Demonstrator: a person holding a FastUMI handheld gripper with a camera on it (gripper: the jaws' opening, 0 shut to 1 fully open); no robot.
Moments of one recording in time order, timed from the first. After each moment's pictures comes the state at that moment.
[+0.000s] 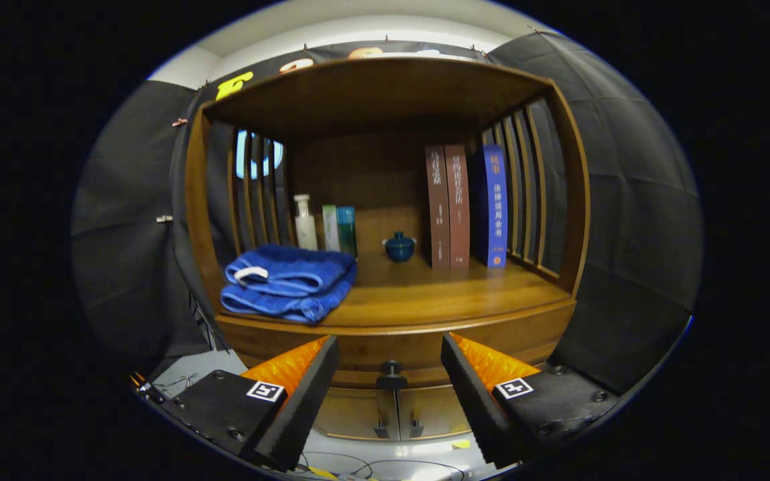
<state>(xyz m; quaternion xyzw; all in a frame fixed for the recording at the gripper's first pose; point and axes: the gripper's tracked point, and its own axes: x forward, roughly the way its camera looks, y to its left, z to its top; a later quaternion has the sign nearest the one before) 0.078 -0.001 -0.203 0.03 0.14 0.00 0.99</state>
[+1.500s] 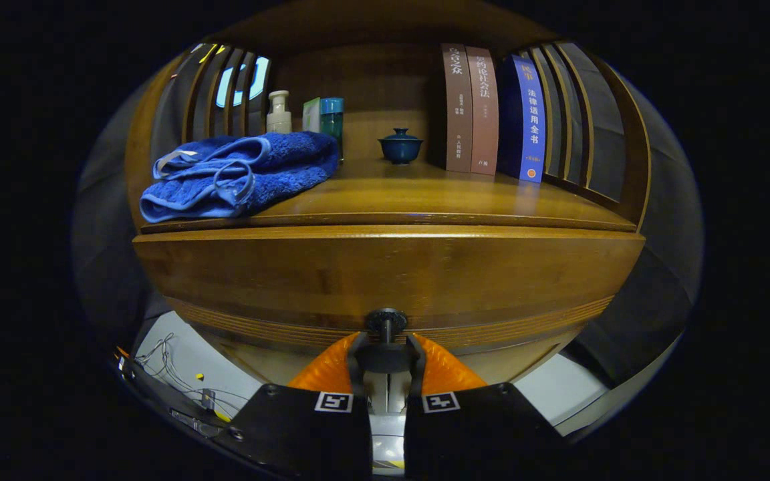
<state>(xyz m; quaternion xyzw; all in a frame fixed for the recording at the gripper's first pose) 0.119 -0.002 -0.329 -0.01 0.27 -0.01 0.96</state>
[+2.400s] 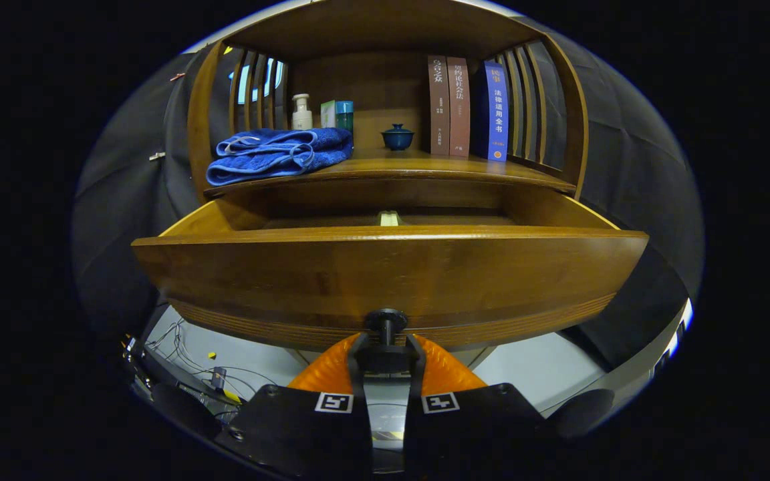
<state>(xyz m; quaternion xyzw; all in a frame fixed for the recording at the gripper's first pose) -0.012 -0.002 -0.321 0.00 0.29 -0.01 0.96</state>
